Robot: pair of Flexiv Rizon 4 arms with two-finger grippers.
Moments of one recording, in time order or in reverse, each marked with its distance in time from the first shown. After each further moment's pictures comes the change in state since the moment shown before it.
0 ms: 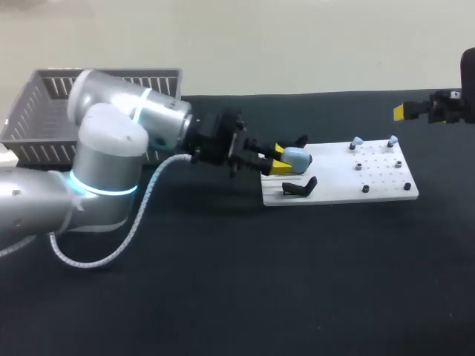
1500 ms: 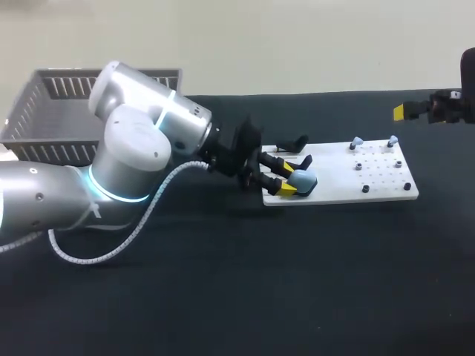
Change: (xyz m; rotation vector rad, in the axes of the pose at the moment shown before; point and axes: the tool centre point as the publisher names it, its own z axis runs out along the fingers) left arm 0.051 0.007 0.029 -0.010 0.257 0.004; right arm 0.000 0.000 0.000 0.000 0.000 0.000
